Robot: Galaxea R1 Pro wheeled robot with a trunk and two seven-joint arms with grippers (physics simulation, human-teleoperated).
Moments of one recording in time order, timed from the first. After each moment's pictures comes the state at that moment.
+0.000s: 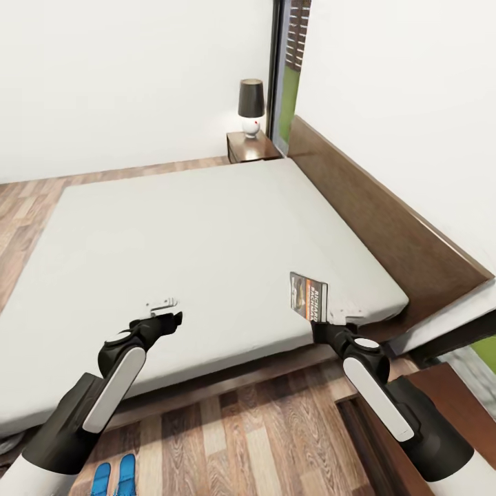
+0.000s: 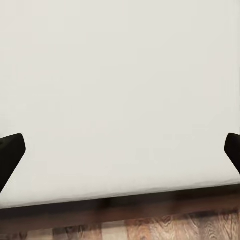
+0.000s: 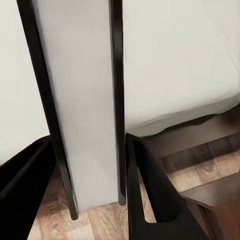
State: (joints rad) left arm -0.52 0.19 -0.31 -1.55 0.69 0.66 0.61; right arm -0.54 -0.26 0.47 -1.55 -0.72 0.65 -0.63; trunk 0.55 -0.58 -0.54
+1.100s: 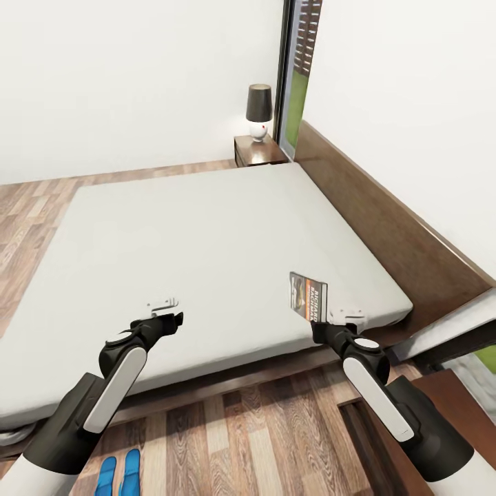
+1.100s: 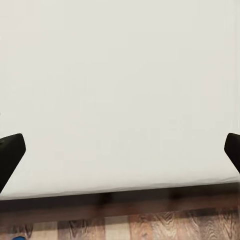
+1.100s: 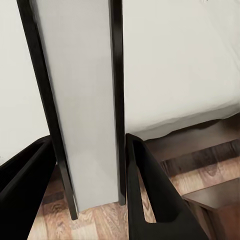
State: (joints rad) left arm -0.53 0.19 -0.31 -1.55 0.69 0.67 0.61; right arm -0.54 -0.26 0.47 -1.55 -0.72 0.65 -0.63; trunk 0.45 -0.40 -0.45
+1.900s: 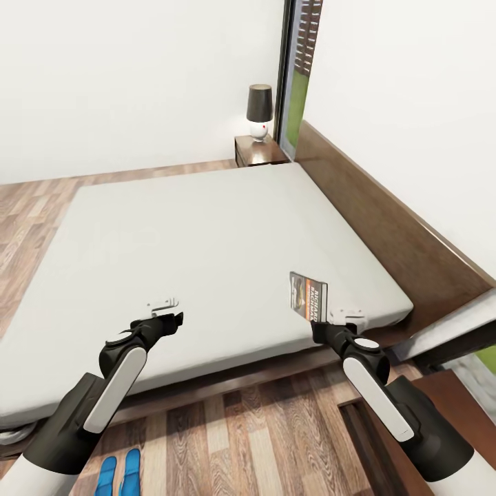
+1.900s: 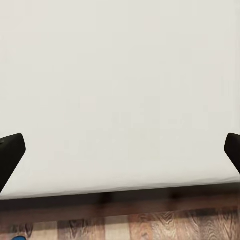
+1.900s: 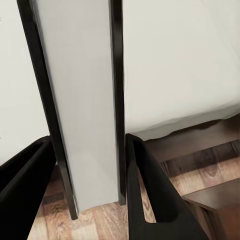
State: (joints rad) left arm -0.52 0.18 -0.31 -1.55 0.69 0.67 0.61; right arm -0.54 -0.26 0.47 -1.55 -0.72 0.65 -0.63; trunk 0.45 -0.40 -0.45
